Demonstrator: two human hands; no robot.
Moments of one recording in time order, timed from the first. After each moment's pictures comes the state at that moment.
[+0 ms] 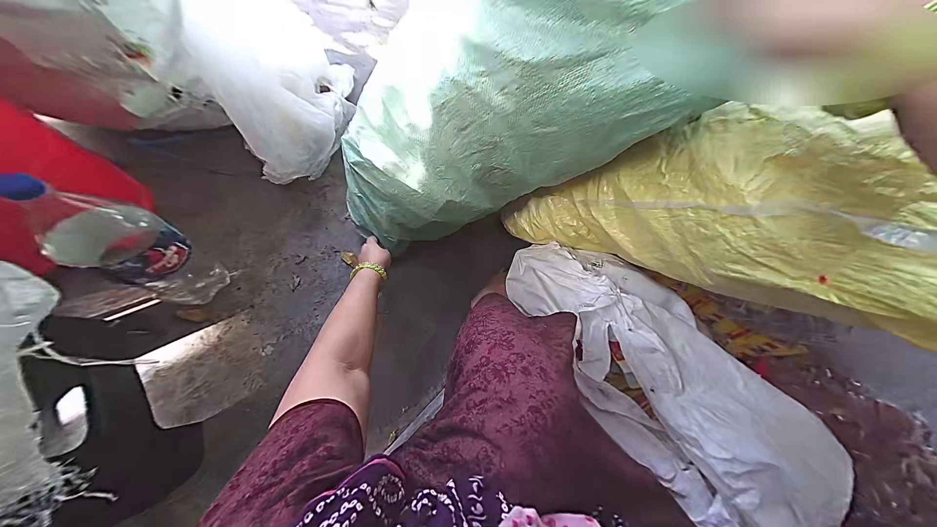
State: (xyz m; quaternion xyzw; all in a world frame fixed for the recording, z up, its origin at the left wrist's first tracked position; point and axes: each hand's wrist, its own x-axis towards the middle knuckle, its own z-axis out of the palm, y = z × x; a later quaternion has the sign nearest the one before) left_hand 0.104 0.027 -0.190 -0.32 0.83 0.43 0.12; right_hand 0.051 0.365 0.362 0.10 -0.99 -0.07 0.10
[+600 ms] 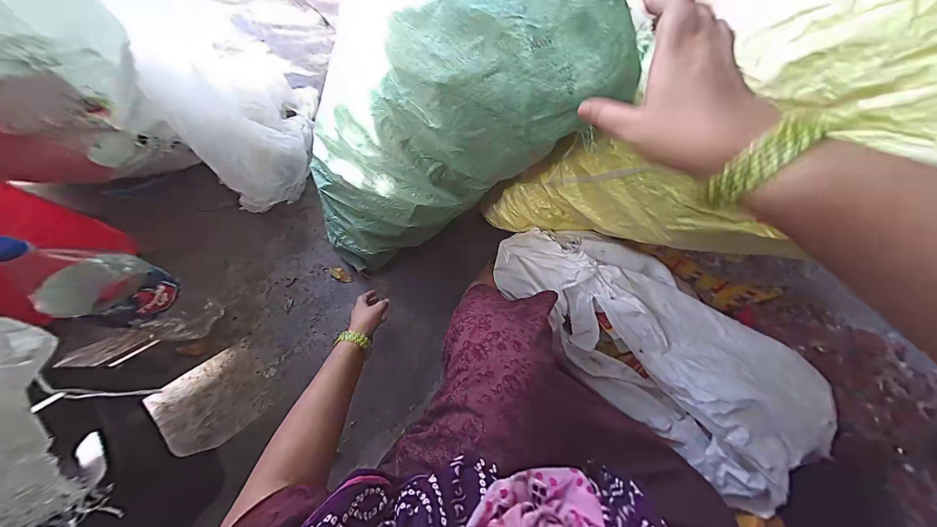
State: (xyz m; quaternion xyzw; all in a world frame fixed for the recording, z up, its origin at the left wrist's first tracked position) left_hand 0.215 0.056 -0.219 -0.30 0.66 0.67 0.14; right_hand 0.174 0.357 0.314 0.13 -0.98 -0.03 0.17
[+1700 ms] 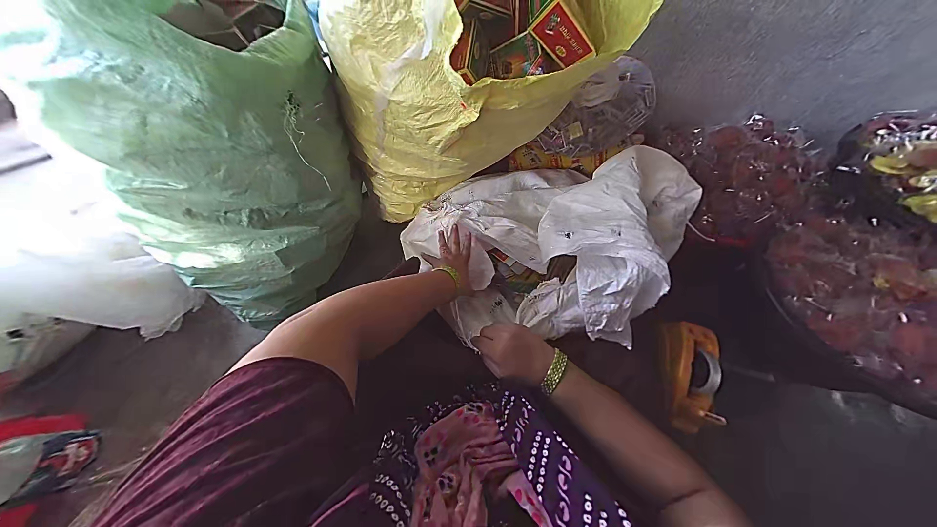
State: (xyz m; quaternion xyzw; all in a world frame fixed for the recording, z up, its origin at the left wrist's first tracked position) left_hand 0.241 0.487 -0.041 0.27 0.94 -0.01 0.21; right_hand 0.461 0.563 -0.032 0.27 -0.93 0.19 0.16
